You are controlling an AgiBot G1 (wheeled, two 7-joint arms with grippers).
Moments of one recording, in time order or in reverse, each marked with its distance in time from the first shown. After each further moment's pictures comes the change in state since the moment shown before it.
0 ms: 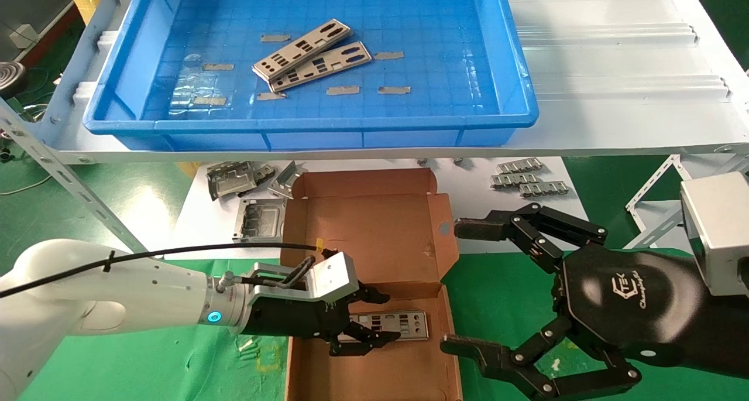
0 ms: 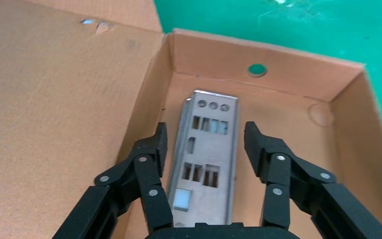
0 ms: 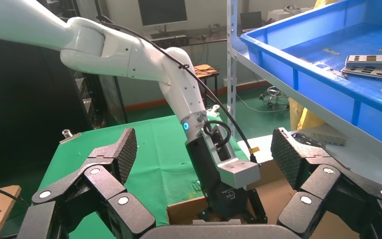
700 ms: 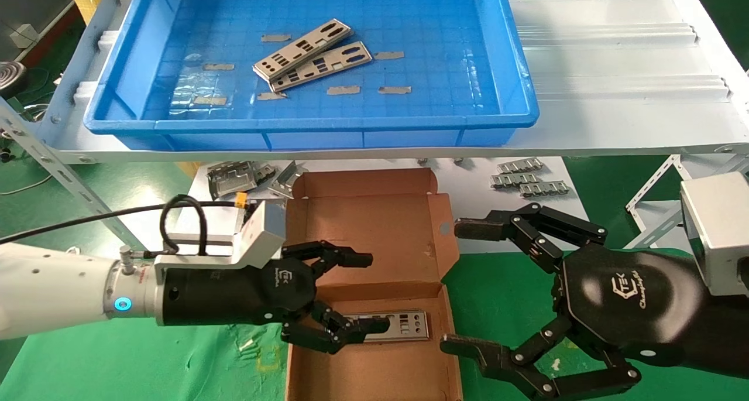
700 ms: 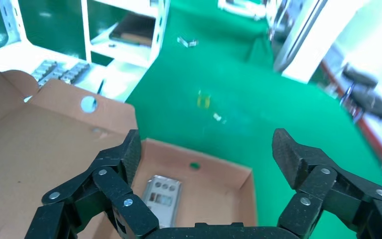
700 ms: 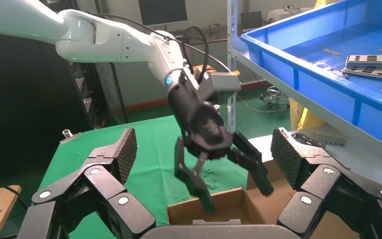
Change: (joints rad) left arm 0.014 -0.150 -0.109 -0.053 -0.237 0.261 -0.082; right arm 0.000 0.000 0.000 0.000 0.000 0.000 0.000
